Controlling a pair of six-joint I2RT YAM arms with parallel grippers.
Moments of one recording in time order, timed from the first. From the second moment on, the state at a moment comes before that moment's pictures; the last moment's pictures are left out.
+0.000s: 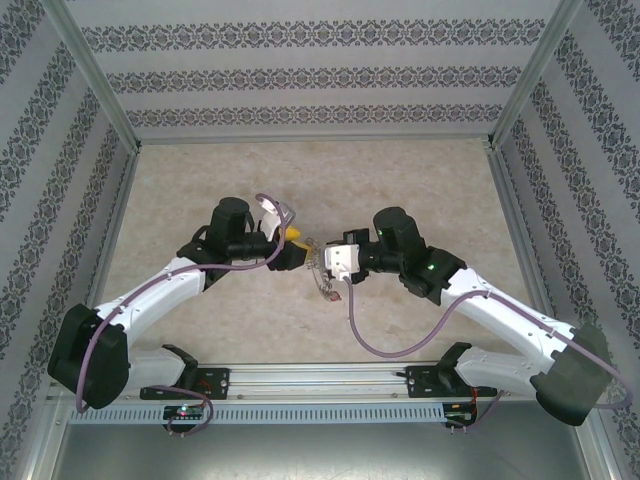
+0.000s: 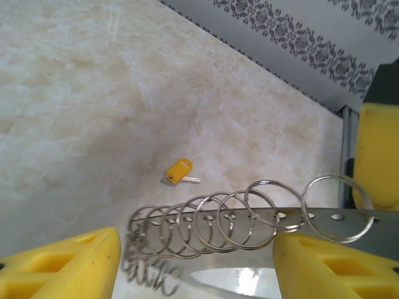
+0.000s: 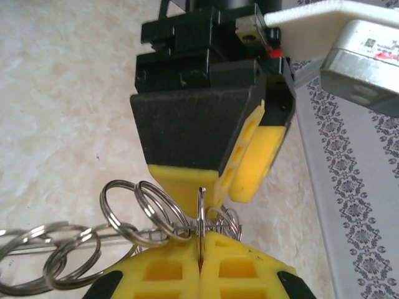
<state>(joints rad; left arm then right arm) -0.46 1.26 0.78 -0.03 0.66 -0.09 0.72 1.11 0.84 -0.22 -0.43 -0.96</state>
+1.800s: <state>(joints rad) -0.60 1.24 0.86 -0.02 0.46 -0.13 0.75 1.25 0.97 -0.14 -0.04 -0.21</state>
